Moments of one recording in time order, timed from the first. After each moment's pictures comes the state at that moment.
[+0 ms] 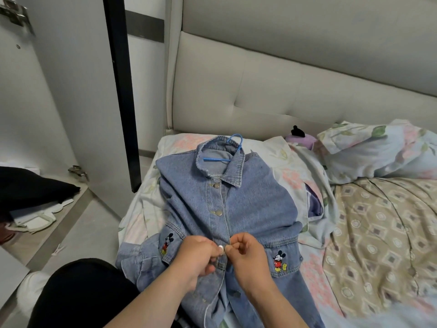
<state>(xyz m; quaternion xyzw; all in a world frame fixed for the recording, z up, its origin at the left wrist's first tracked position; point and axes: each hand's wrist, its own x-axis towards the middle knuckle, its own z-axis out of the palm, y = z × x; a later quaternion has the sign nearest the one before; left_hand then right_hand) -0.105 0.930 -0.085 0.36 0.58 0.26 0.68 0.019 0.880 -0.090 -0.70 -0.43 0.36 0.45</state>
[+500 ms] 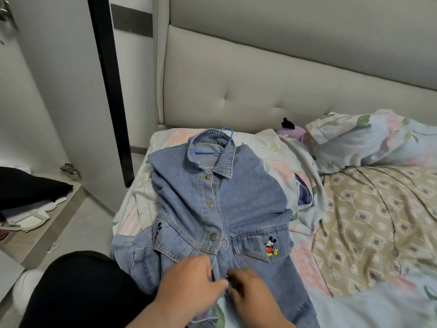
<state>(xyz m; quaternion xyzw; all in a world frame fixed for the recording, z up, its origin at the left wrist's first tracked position) -0.126 0.867 -0.084 0.77 0.57 0.10 0.27 0.052 0.809 -0.137 -0.73 -0.62 0.27 0.13</state>
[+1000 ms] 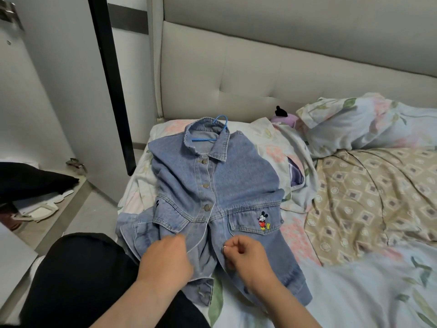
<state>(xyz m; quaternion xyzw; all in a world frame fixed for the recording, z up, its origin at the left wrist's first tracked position) -0.155 0.840 -0.068 0.77 0.60 0.10 0.18 0.025 0.797 -0.092 -0.71 -0.38 0.43 0.41</state>
